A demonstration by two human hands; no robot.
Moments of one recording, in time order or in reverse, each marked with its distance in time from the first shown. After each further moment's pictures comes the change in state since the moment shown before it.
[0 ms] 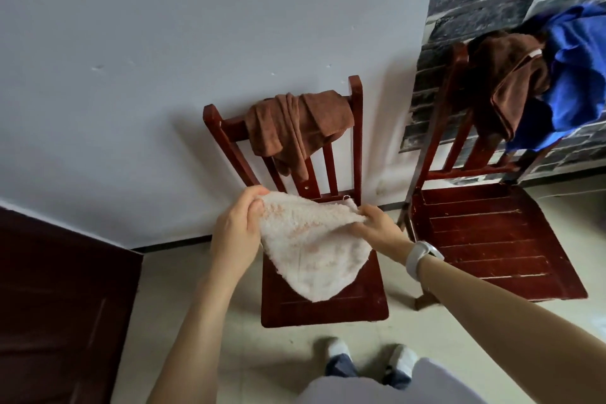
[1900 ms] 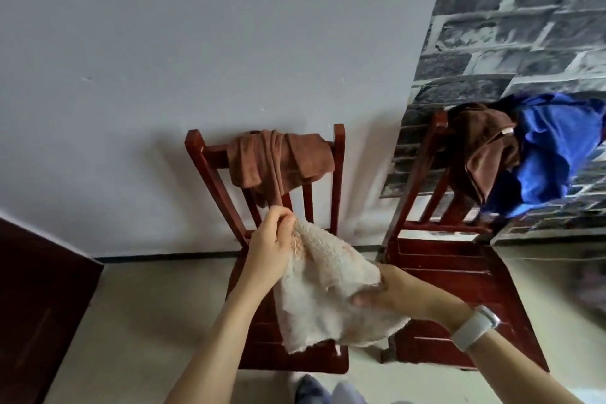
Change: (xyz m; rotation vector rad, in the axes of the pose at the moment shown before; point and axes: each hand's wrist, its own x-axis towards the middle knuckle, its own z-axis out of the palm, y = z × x) left_hand 0.033 0.056 0.079 -0.286 -0.002 -0.053; right_hand -0.040 -0.017 -0.102 -0.109 -0.469 -0.053
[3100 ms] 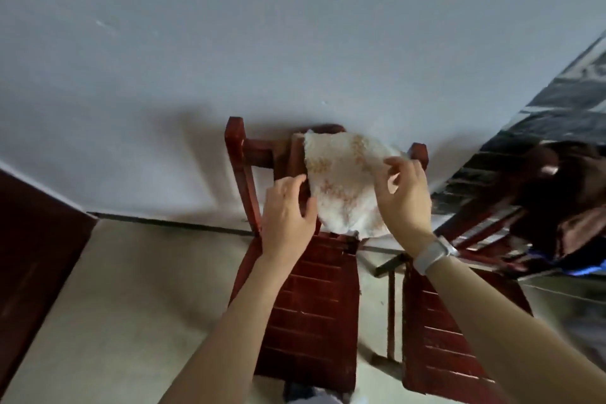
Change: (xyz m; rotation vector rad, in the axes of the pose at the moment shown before) left_hand 0.122 -0.095 -0.023 0.290 0.208 0.017; right_hand 0.200 -0.101 -0.041 -0.335 1.025 -0.168
